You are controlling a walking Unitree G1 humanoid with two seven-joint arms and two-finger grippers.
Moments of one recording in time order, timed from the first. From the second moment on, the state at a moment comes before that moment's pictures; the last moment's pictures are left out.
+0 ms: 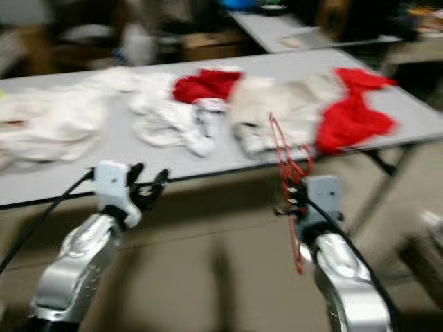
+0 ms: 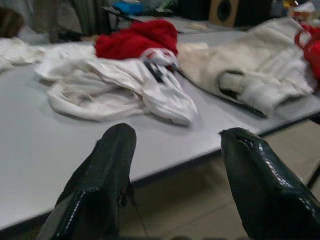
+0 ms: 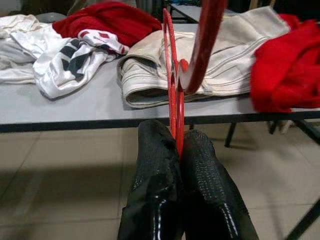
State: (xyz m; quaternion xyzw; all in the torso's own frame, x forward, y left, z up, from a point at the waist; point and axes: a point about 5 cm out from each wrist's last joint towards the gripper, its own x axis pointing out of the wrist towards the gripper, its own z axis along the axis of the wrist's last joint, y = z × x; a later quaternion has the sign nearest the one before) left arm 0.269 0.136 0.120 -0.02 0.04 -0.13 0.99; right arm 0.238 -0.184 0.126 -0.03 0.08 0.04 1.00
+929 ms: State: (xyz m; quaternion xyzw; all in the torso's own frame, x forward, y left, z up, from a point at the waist) left arm 0.275 0.136 0.125 -0.05 0.04 -0.14 0.99; right arm 0.247 -0.174 0.125 -0.05 0.06 0.08 0.99
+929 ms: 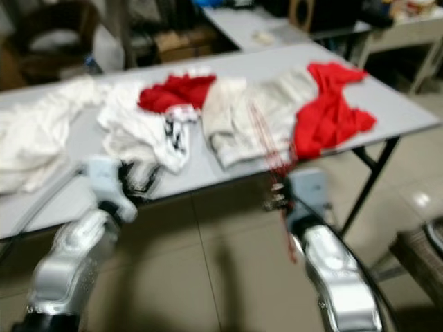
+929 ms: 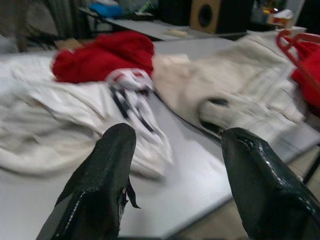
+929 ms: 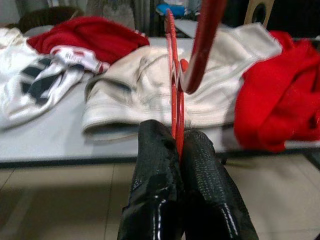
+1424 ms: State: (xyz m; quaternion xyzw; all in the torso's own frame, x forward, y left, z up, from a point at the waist) left arm 0.272 0.145 0.120 -0.04 0.05 -0.12 0.99; right arm 0.251 -0.166 0.128 -0.05 0.04 0.10 0.99
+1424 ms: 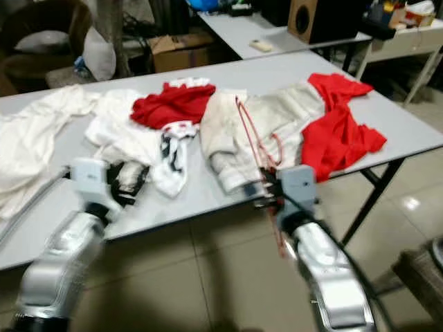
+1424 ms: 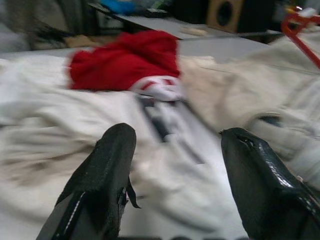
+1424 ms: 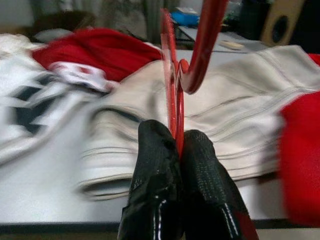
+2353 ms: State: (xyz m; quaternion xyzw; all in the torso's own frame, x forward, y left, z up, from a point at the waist) left arm 0.316 0.146 0.116 0.01 0.10 -0.31 0.94; right arm 0.255 -0.164 0.125 -0.05 0.03 0.08 0.99
